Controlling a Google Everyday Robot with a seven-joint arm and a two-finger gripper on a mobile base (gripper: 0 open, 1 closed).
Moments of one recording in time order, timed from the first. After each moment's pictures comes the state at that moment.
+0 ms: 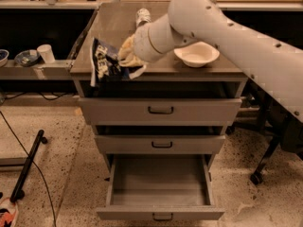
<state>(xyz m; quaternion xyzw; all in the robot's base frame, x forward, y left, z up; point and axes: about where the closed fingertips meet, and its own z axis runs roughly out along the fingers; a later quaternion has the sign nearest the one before) 0.667 0.070 0.878 -0.77 0.47 0.02 0.44</state>
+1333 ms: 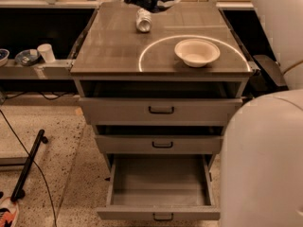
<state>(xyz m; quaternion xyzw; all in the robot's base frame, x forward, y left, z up) 0.802 -0.047 1.032 -0.57 0.66 -0.02 0.49</state>
